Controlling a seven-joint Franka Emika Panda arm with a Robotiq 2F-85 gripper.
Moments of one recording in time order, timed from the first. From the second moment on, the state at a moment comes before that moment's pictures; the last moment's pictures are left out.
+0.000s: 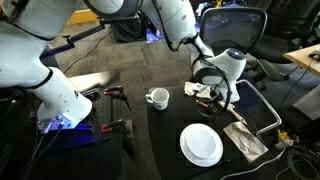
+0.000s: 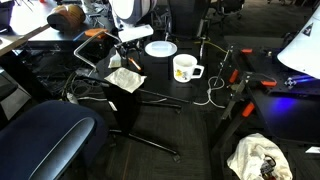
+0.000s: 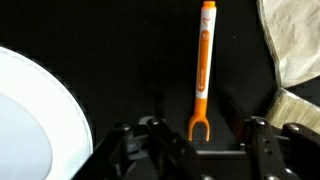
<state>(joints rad) 0.01 0.97 -0.18 -1.60 0.21 2.57 0.59</state>
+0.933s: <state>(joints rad) 0.01 0.93 -0.18 -1.61 0.21 2.56 0.60</state>
